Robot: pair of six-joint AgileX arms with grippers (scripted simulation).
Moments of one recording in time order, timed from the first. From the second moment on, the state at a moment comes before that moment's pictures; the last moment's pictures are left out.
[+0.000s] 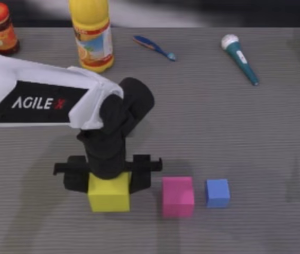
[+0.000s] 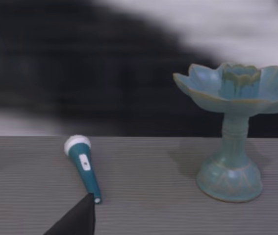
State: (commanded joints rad) left arm -0.64 1.98 1.18 -0.76 0.00 -0.63; right arm 0.01 0.00 0.00 0.00 0.00 0.00
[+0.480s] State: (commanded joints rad) left arm -0.64 1.98 1.18 -0.76 0.00 -0.63; right arm 0.01 0.00 0.00 0.00 0.00 0.00
